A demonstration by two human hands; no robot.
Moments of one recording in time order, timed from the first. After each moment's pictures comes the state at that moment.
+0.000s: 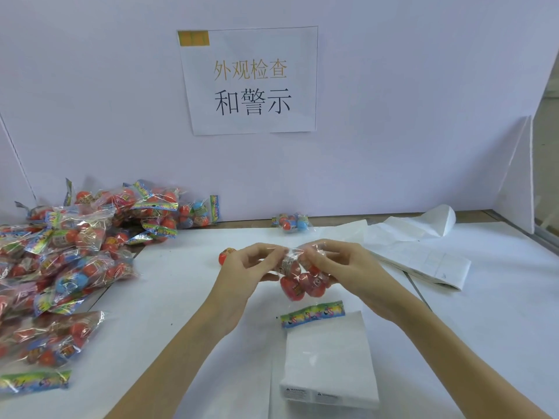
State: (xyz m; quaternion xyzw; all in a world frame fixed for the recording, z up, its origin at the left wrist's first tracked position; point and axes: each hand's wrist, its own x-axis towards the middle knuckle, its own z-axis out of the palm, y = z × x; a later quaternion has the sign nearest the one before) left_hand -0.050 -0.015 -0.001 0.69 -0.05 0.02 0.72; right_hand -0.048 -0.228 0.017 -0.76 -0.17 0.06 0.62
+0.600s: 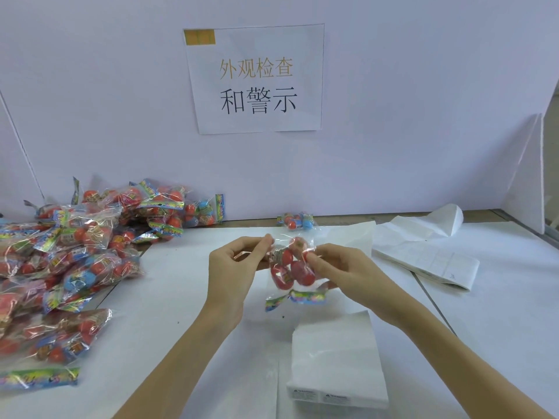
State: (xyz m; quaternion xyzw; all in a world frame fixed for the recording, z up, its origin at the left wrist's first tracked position) left_hand -0.049 -0.012 0.000 0.66 0.02 0.17 0.73; right_hand -0.050 -0.221 0.011 -0.77 -0.17 0.06 0.61
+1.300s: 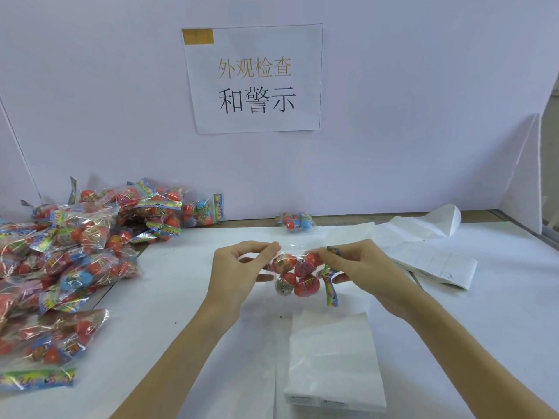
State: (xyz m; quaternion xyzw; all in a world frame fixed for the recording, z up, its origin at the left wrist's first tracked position) left_hand -0.045 -0.011 -0.001 0.70 0.03 0.12 0.71; right_hand -0.041 -0.236 0.015 -0.79 -0.13 0.06 0.59
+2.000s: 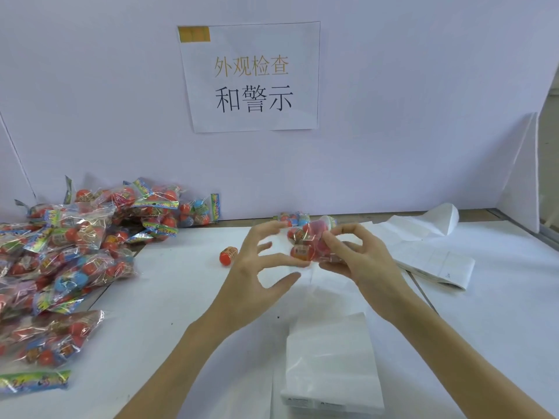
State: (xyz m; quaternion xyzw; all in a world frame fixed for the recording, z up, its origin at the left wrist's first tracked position) left_hand -0.055 -0.011 -0.006 0.83 -0.30 0.24 0.41; right_hand -0.044 -0.228 0.016 -0.65 -0.04 -0.01 0.76
